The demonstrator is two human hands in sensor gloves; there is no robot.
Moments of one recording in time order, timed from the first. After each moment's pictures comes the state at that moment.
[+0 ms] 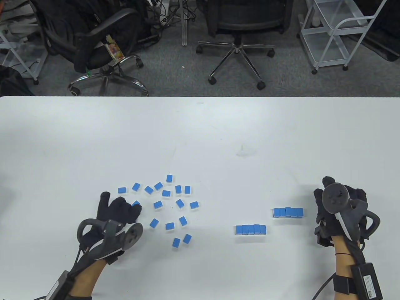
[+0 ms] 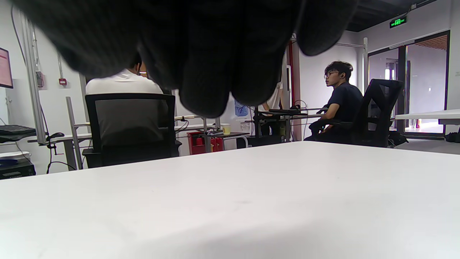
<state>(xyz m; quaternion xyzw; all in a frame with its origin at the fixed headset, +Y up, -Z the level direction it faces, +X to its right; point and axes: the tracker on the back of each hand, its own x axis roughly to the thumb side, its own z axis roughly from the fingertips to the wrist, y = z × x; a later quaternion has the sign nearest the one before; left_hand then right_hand) -0.260 -0.700 -0.185 0.03 -0.13 -0.12 0.98 0.304 -0.677 -0.210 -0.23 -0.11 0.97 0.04</state>
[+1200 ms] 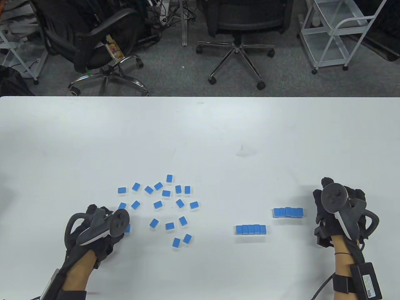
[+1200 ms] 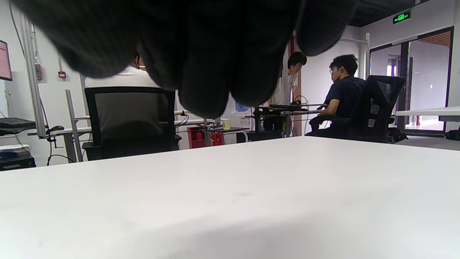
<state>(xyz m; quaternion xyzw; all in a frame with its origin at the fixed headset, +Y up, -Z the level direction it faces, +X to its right) -0.285 -0.739 -0.203 -0.15 -0.11 -0.10 0.98 0.305 -0.681 -0.211 -0.23 -0.10 0.97 0.04</state>
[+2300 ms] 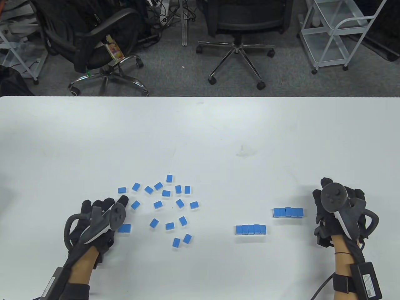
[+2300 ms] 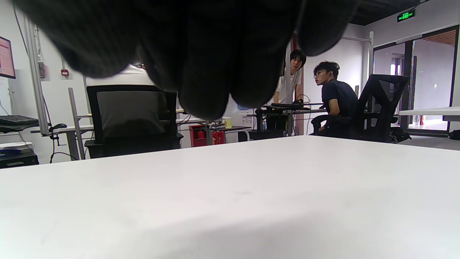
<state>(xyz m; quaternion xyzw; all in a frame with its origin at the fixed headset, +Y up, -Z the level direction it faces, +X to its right) -0.300 -0.759 -0.217 -0.12 -0.01 -0.11 0.99 0.305 -0.683 -0.213 -0.22 -0.09 0.97 0.04</state>
